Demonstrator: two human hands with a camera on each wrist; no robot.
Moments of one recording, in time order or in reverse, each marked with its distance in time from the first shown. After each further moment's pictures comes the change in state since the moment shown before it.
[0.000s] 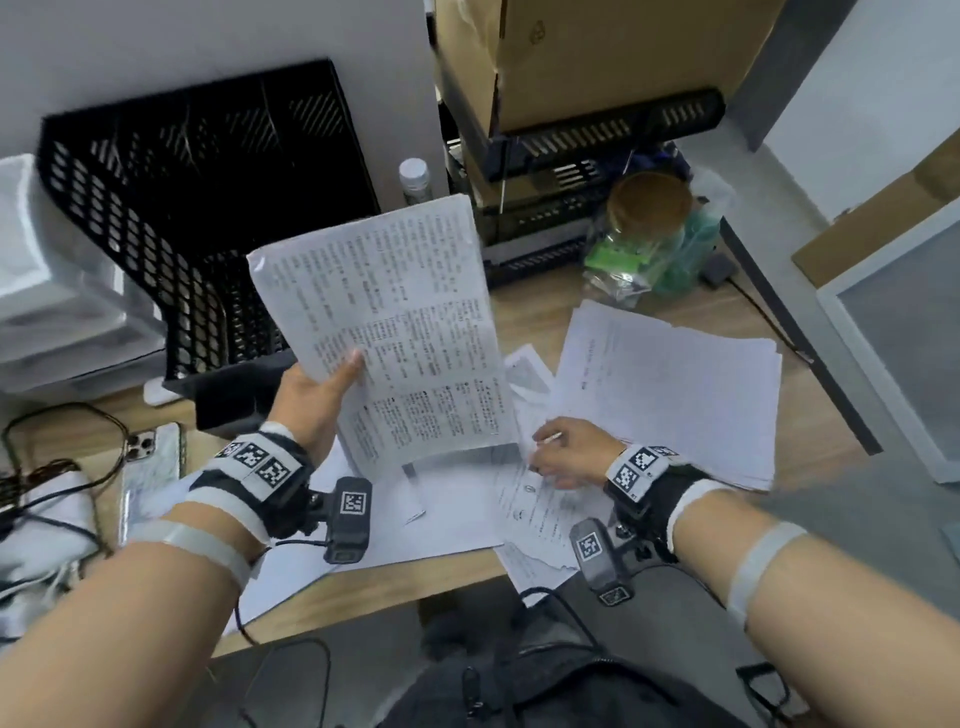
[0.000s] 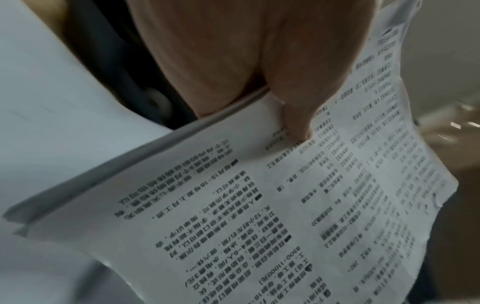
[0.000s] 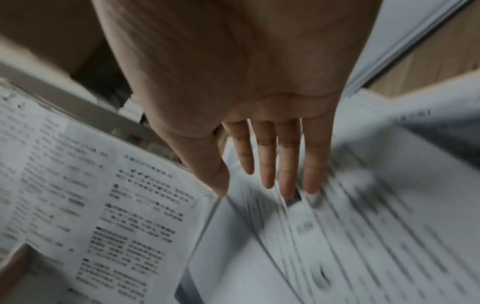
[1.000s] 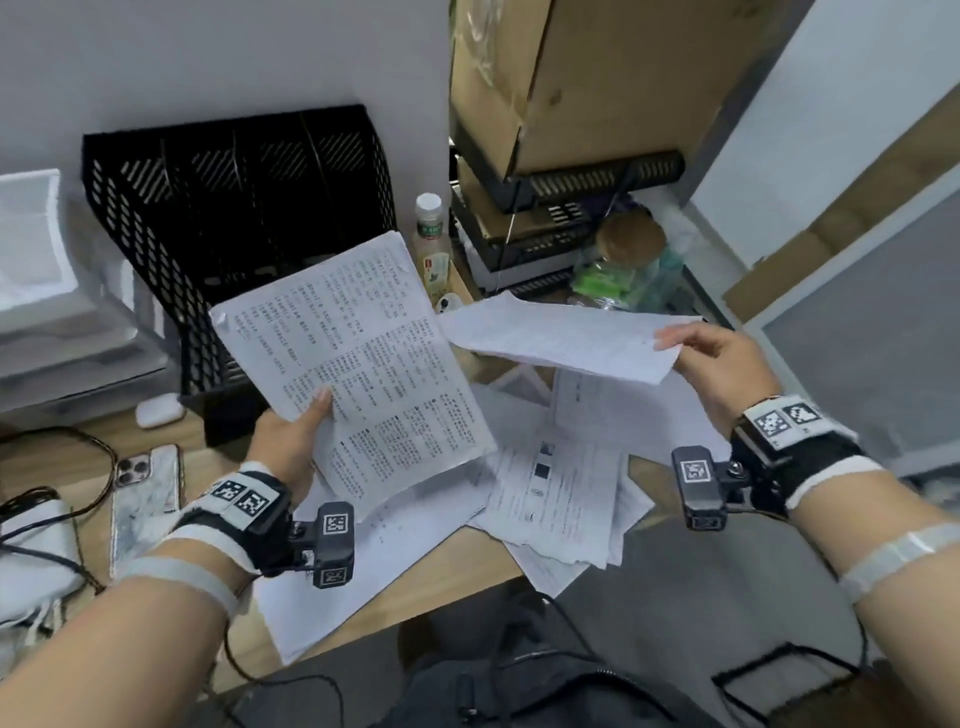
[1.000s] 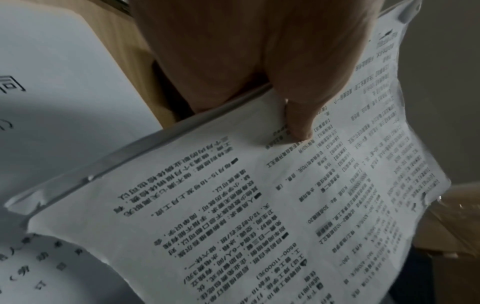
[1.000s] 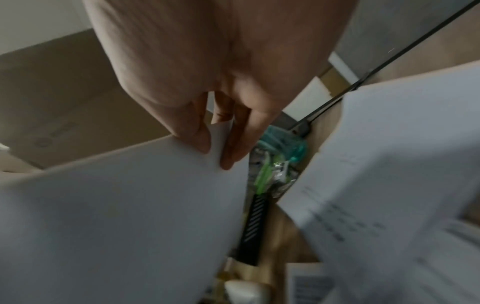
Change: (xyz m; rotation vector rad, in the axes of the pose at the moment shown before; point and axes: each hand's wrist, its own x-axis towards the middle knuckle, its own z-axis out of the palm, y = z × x) left_hand -0.012 -0.012 -0.070 -0.138 0.085 -0.093; right_hand -0.073 -0.022 -0.085 0.293 0.745 -0.567
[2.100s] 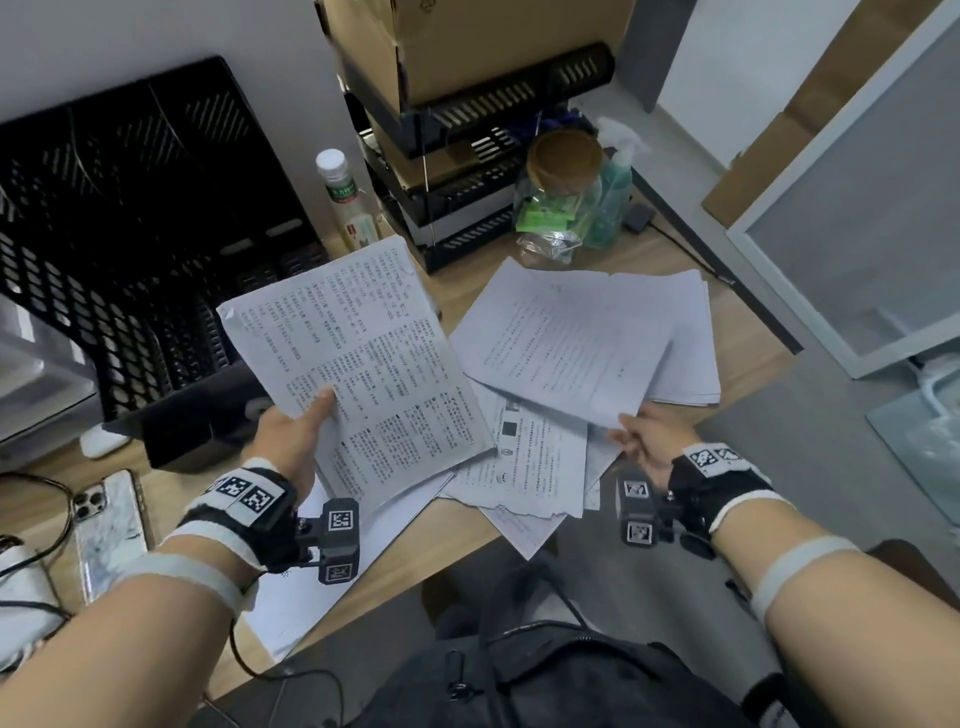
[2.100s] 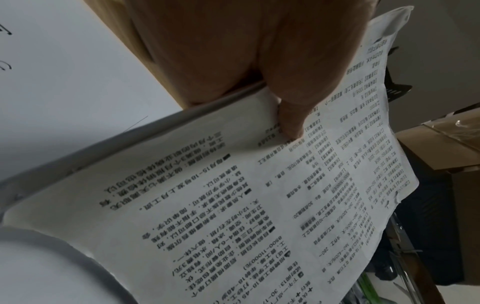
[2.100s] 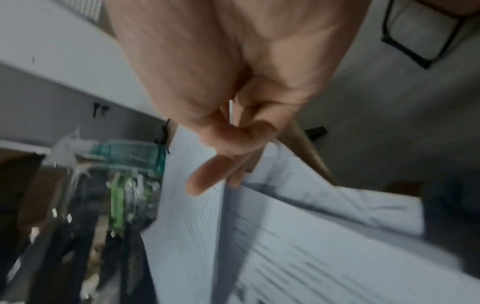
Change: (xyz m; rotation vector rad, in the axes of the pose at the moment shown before) left_hand 0.013 -0.041 0.048 0.203 -0.033 -0.066; right_hand -0.074 0.136 0.003 0.407 0.105 0.822
